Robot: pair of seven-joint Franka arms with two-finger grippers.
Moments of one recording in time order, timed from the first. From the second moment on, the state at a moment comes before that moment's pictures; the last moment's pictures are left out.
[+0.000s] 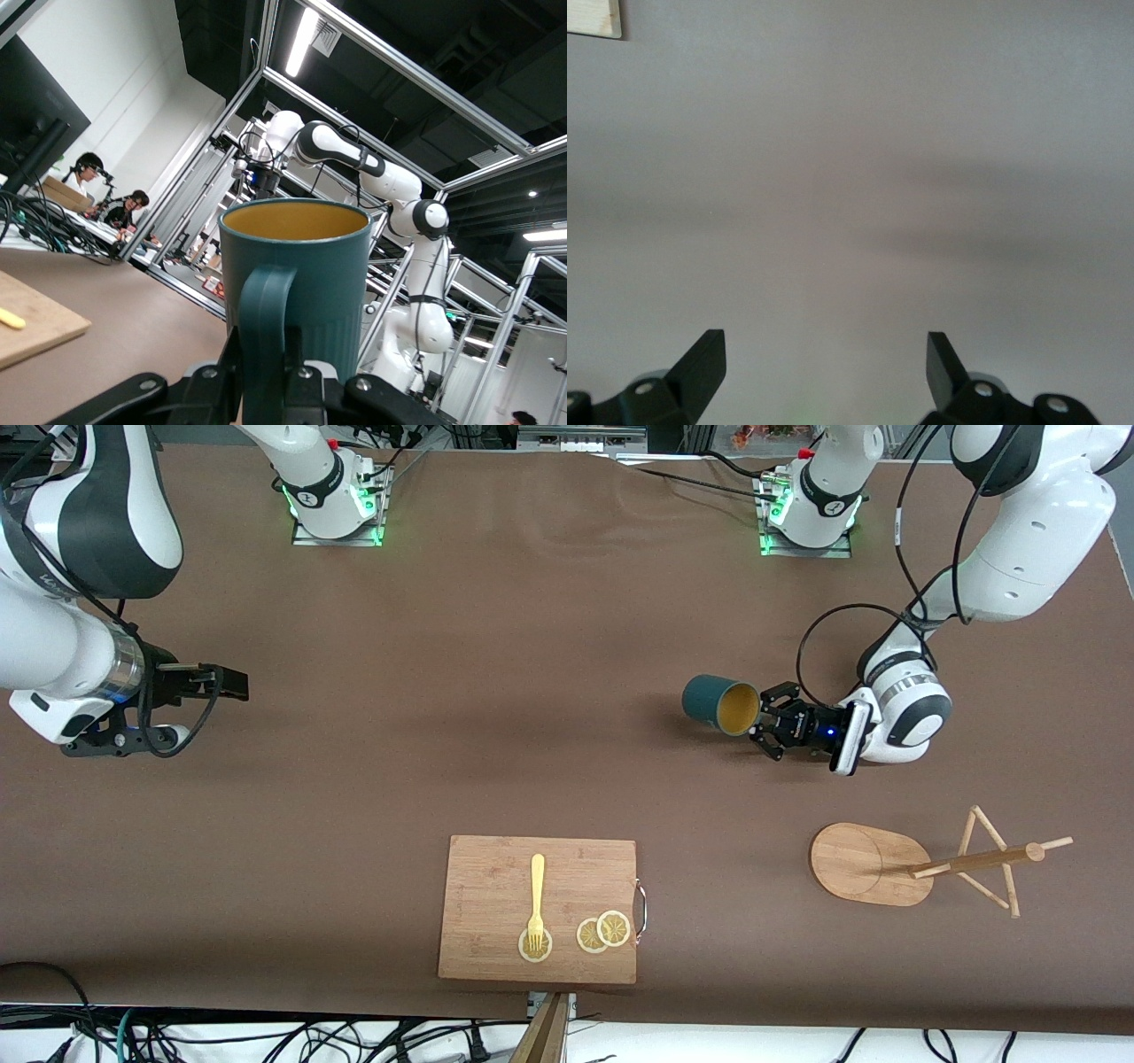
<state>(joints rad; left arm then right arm) 0.35 0.82 -0.23 -1.95 -1.43 1.36 2.16 0.09 0.24 -0.02 -1.58 -0.01 1.61 -0.02</state>
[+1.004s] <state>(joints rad) 0.80 0.65 -0.22 -1.88 -1.02 1.18 1.56 0.06 0.18 -0.11 -1.55 -0.01 1.45 -0.02</state>
